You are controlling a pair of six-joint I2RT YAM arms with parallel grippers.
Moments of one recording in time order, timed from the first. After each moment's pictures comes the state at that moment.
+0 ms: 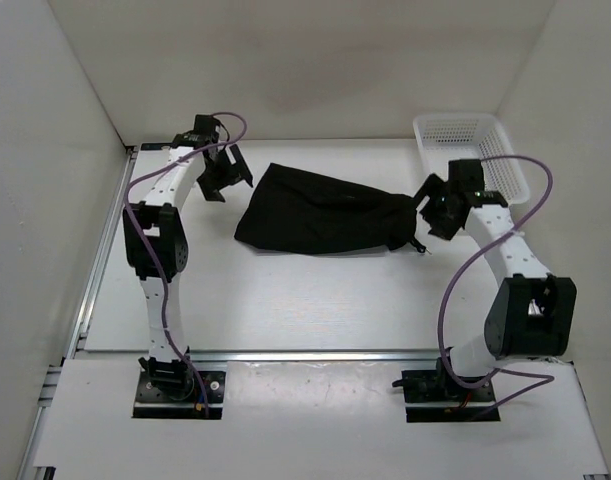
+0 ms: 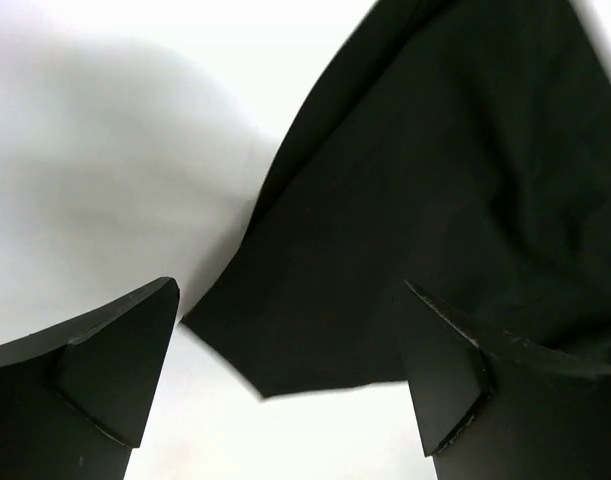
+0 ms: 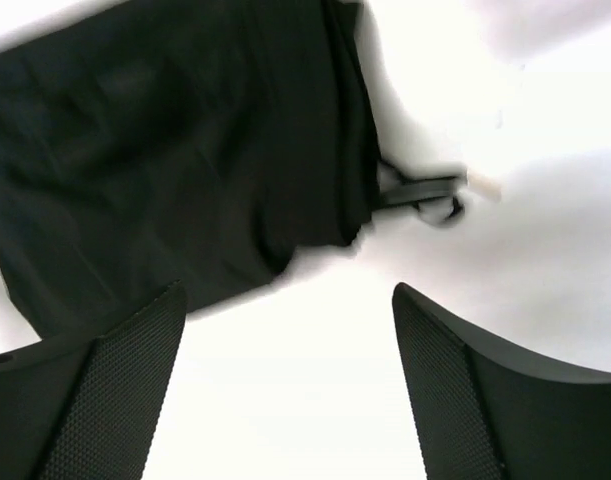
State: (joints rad) left arm -0.13 2.19 2.02 -0.90 0.12 -0.55; right arm 0.05 1.51 1.22 -0.64 -0.08 0.65
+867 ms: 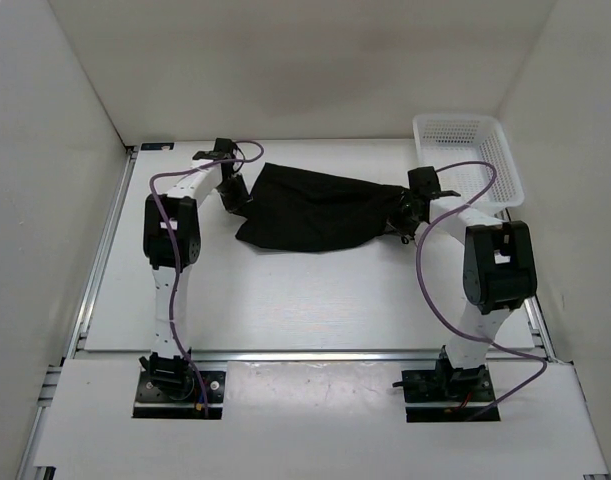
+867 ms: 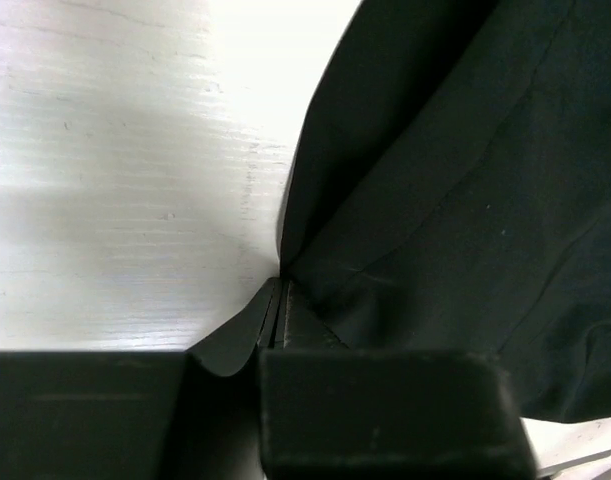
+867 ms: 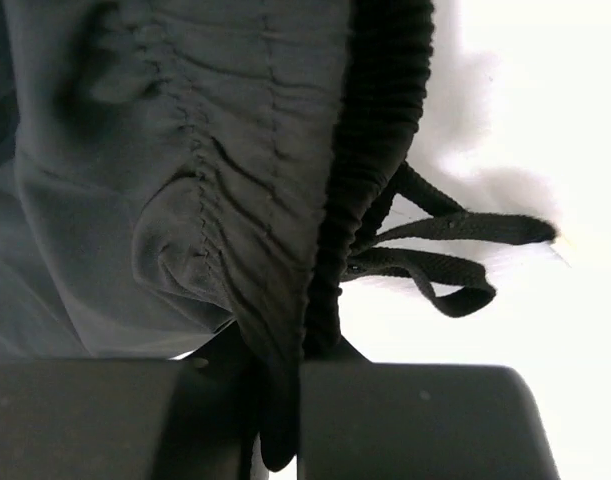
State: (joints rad) left arm -0.17 2.36 1.97 -0.88 0.18 -0.49; right arm 0.17 1.83 1.19 -0.41 -0.14 0.72
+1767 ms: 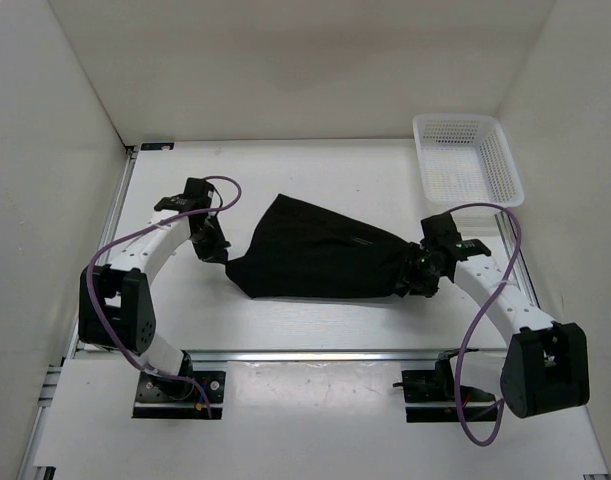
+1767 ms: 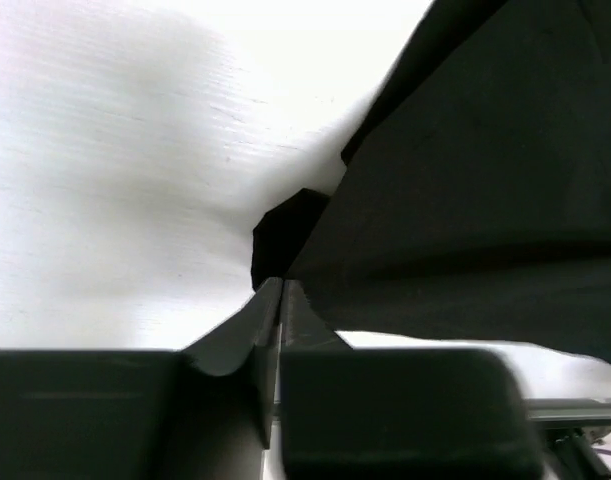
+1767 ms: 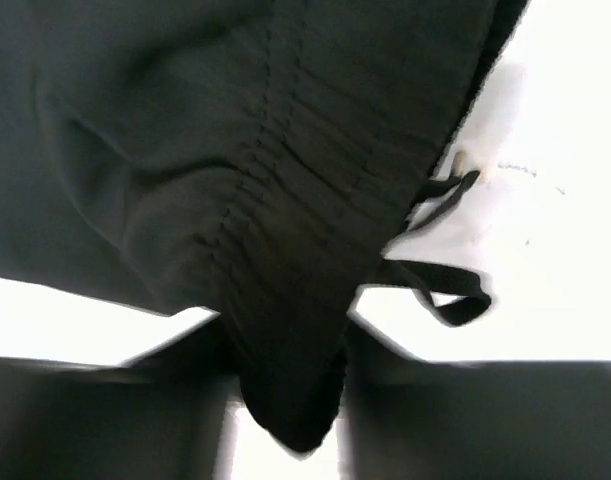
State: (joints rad) left arm -0.18 1.54 1.12 -0.84 0.07 -0.55; right arm 0.24 1.20 0.77 -0.74 -0.12 0.52
